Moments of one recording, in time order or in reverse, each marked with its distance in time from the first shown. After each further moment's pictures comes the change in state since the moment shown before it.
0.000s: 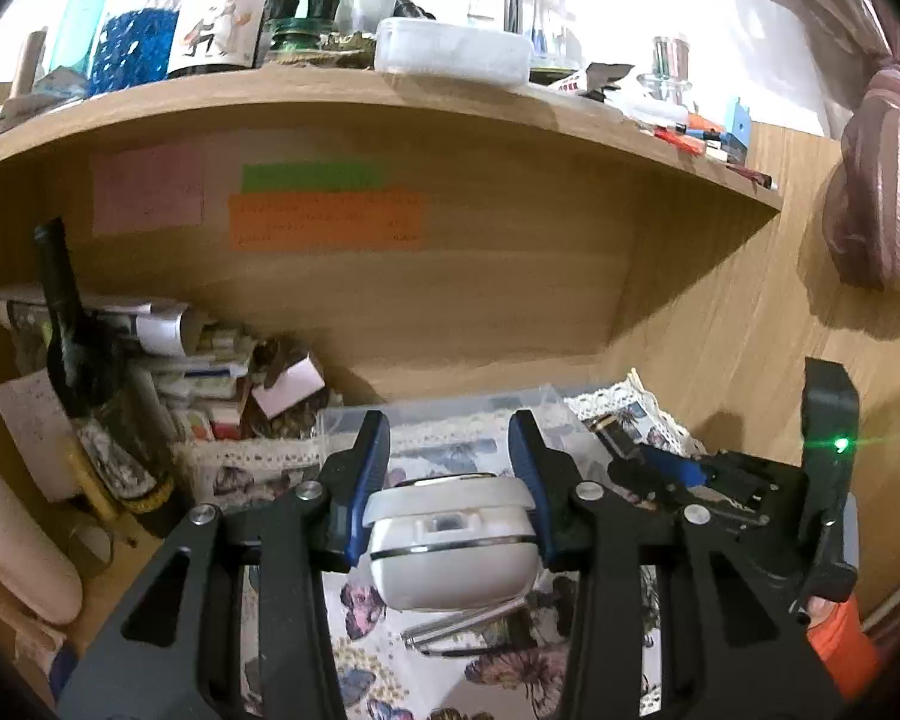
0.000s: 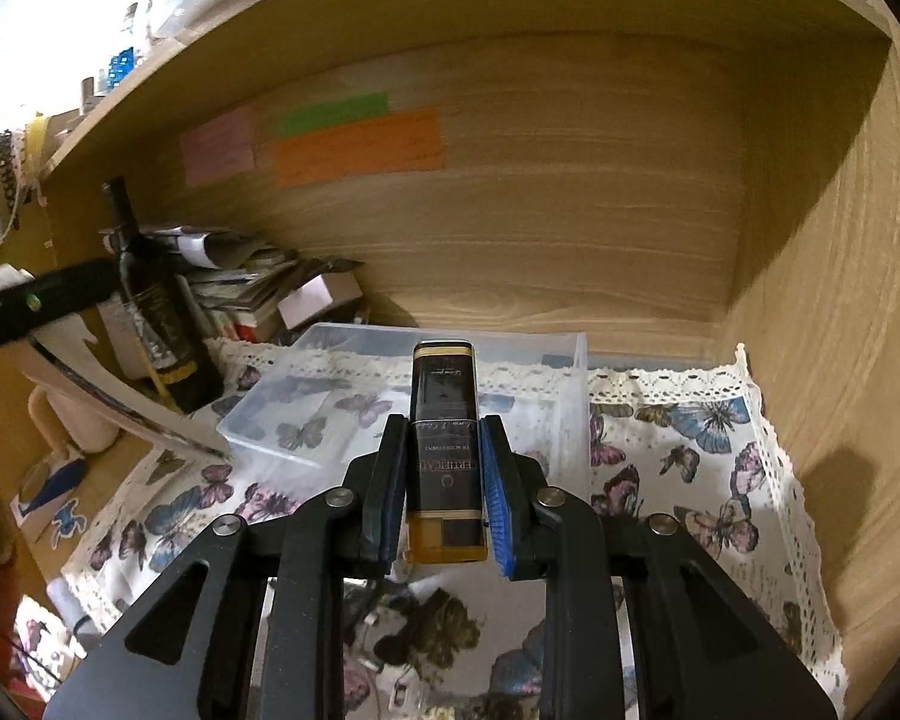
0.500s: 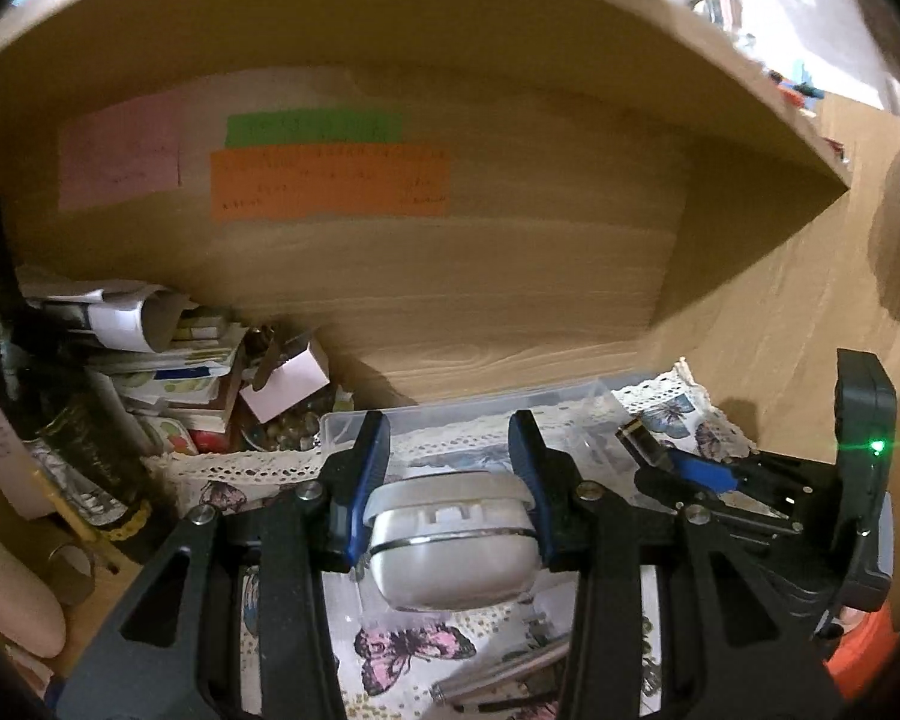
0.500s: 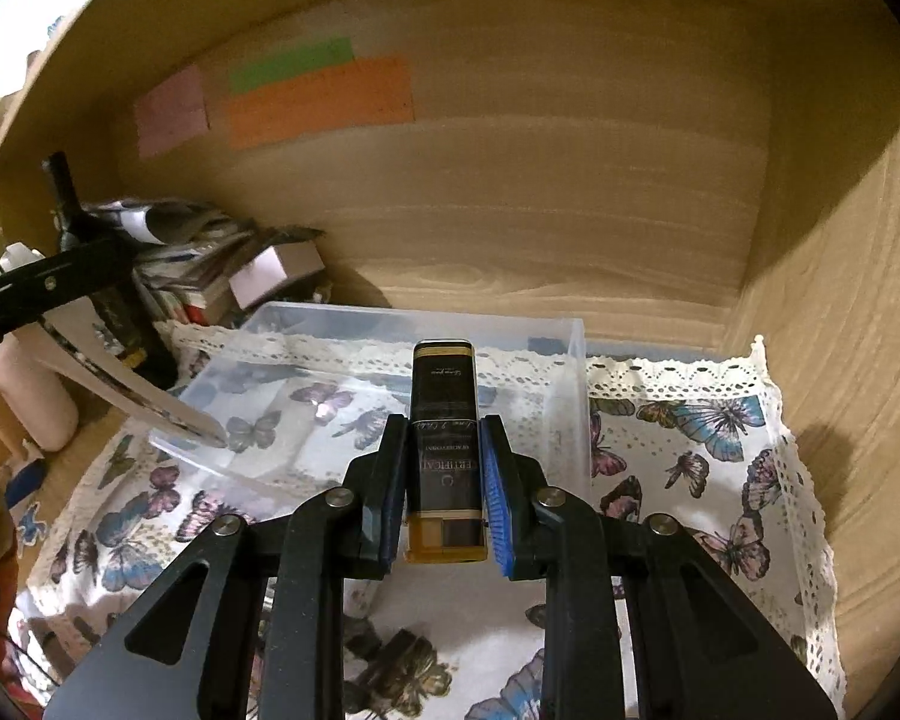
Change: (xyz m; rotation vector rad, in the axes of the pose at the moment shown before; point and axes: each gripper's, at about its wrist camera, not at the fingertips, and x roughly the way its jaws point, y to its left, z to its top) left arm 0.076 0.021 0.000 -0.003 0.069 0.030; right arm 0.052 -0.012 0.007 0.000 0.094 -0.042
